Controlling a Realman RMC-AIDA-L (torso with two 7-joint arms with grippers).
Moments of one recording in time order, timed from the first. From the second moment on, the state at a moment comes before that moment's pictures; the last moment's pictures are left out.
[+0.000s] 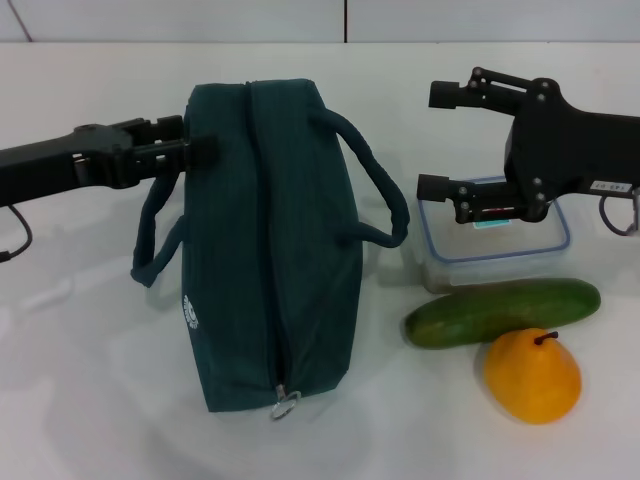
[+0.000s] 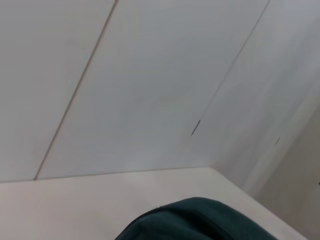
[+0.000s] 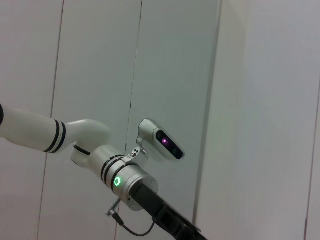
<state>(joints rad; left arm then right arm) -0.38 -2.08 0.70 0.96 1.84 1.62 -1.85 0.54 1.96 -1.25 -0.68 -1.29 -1.59 1.04</state>
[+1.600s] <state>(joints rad) -0.44 -2.09 0.70 0.73 1.71 1.48 -1.59 0.53 2.03 -1.24 -0.45 -1.01 -1.45 0.92</state>
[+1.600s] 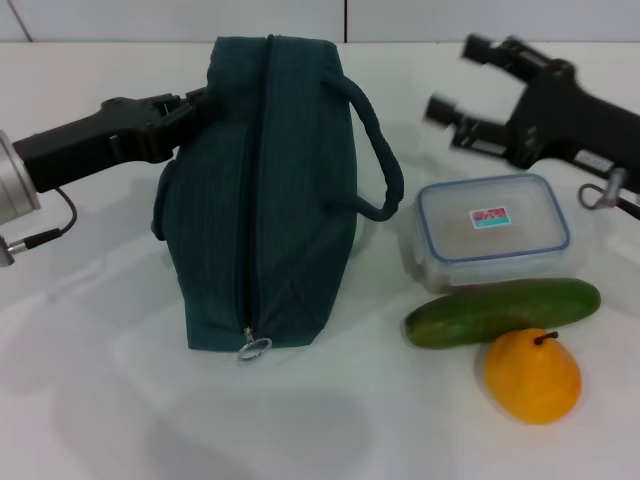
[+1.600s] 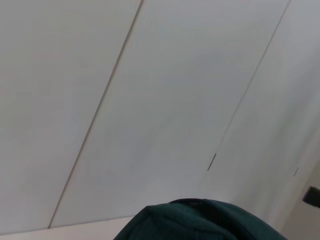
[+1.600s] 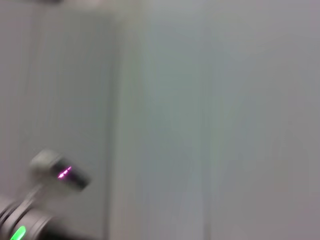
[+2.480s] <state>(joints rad) -0.41 -2.09 0.74 0.70 1.72 1.51 -1.43 0.37 2.03 -1.23 0.11 -0.55 -1.57 1.26</state>
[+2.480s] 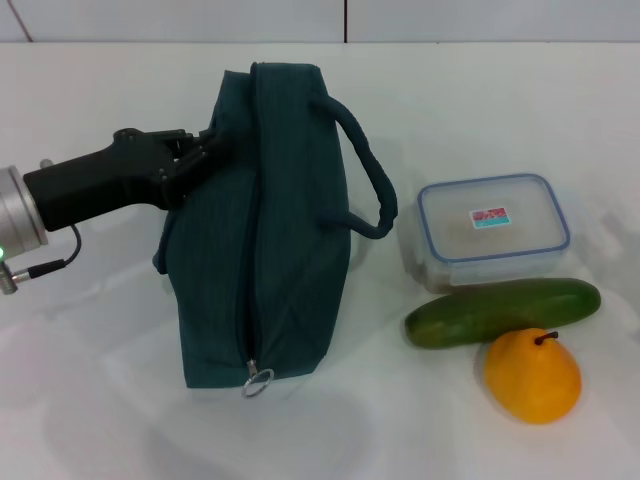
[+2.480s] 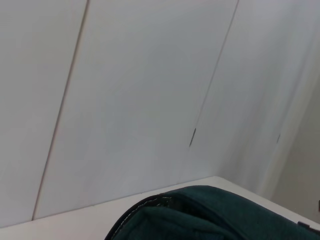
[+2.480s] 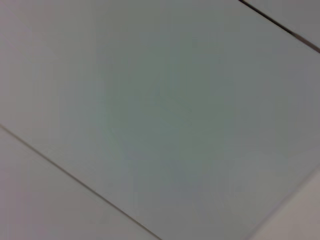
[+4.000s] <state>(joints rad) -0.41 -2.09 0.76 0.69 1.71 1.51 -1.38 0.49 2.03 -1.23 0.08 -0.77 -1.36 1.52</state>
